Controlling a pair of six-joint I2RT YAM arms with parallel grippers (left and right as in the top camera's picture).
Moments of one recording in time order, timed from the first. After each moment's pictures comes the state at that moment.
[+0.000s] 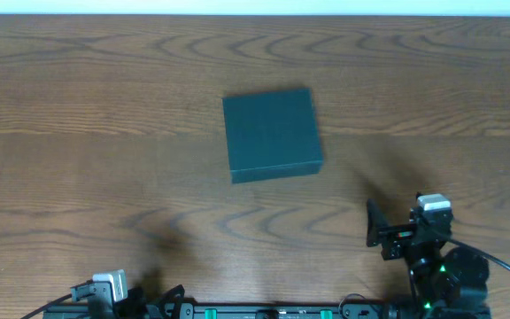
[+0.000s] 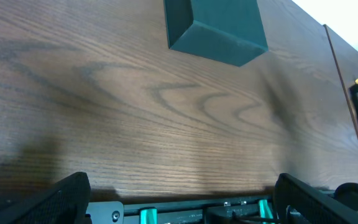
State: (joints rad) left arm -0.08 0.01 0.85 -1.52 0.38 -0.46; right arm -0.05 0.09 0.33 -0.60 -0.23 0.03
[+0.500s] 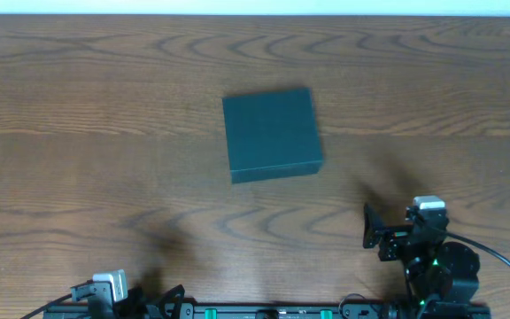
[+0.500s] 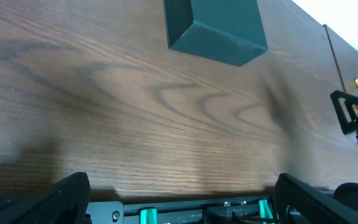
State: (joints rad) left arm -0.08 0.01 0.85 -1.52 0.38 -0.46; right arm -0.05 0.09 0.28 -0.65 -0.19 0.06
